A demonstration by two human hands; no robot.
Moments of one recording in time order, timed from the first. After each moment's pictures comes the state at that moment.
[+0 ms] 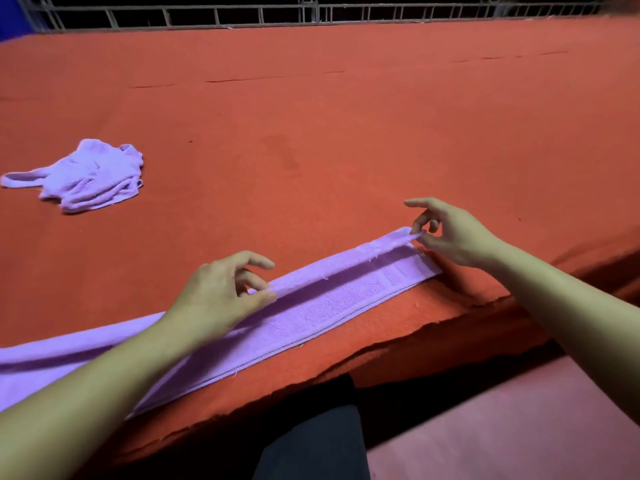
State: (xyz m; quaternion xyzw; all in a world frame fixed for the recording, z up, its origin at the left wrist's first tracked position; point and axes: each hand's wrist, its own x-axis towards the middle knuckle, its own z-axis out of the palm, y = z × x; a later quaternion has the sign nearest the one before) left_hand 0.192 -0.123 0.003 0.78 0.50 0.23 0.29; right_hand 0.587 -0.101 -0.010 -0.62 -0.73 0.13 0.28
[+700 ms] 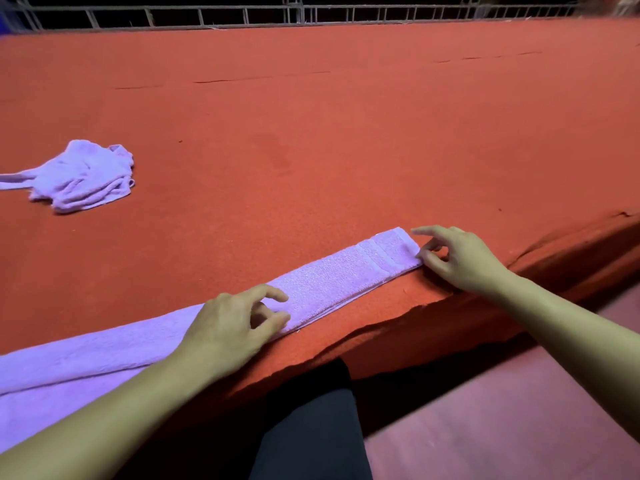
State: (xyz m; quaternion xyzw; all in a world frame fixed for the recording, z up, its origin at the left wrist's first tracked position) left_hand 0.196 -0.167 -0.021 0.83 0.48 0.18 0.23; right_hand 0.587 -0.165 -0.035 -0.65 -0.72 0.02 0.25
